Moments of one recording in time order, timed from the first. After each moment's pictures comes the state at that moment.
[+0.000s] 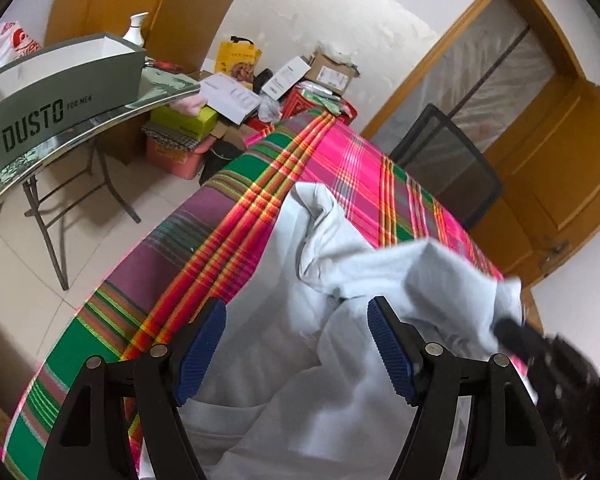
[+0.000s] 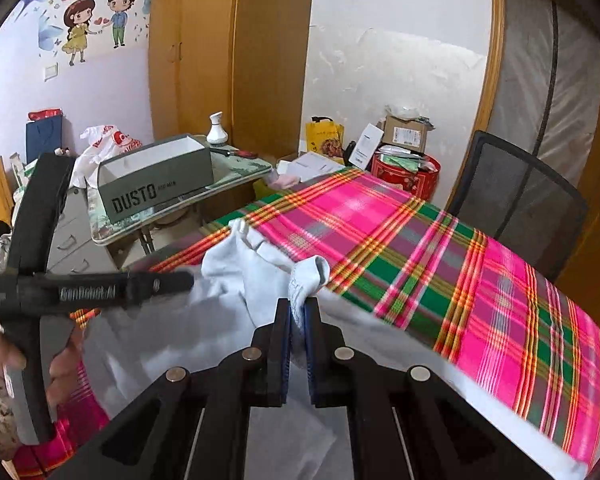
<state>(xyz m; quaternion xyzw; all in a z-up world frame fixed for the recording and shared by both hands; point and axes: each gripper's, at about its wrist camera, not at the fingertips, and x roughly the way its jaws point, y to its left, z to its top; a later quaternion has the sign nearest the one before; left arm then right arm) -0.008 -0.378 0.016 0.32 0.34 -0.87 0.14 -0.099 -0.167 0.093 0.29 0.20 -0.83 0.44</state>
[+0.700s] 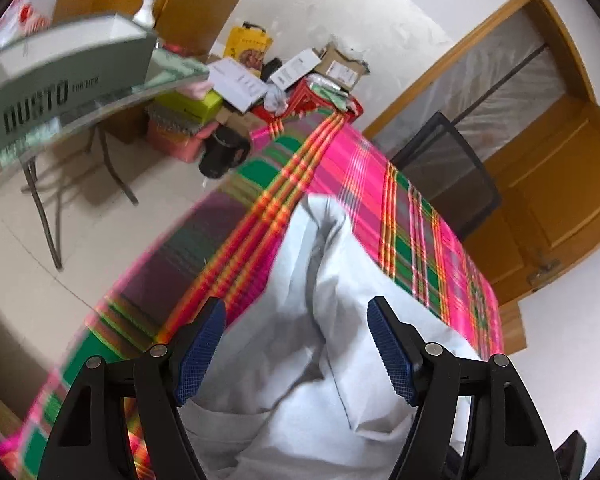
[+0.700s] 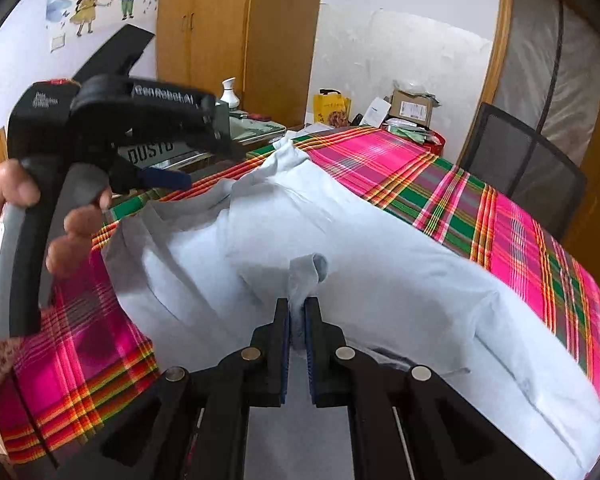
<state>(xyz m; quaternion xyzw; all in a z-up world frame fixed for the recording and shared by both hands) -0.011 -0.399 0.032 0.34 0.37 -0.85 0.14 -0.038 -0.144 0.041 0.32 0.22 -0.82 0.43</state>
